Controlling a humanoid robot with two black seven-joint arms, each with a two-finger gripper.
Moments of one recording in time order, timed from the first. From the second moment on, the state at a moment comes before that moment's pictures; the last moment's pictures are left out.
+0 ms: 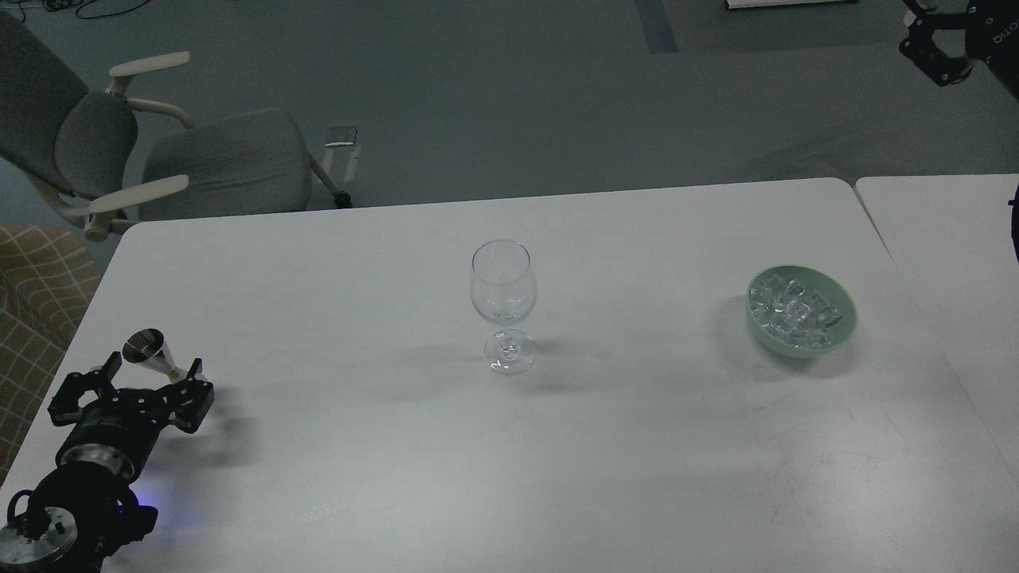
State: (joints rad) left arm 0.13 0.25 -1.72 -1.23 -0.18 -0.07 0.14; right arm 0.97 -0.86 0.43 0.96 0.08 0.46 0.43
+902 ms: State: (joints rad) left arm 0.08 0.25 -1.67 -1.14 -0.14 -0.08 0.12; right arm 0.97 -0.87 0.43 0.96 0.08 0.46 0.43
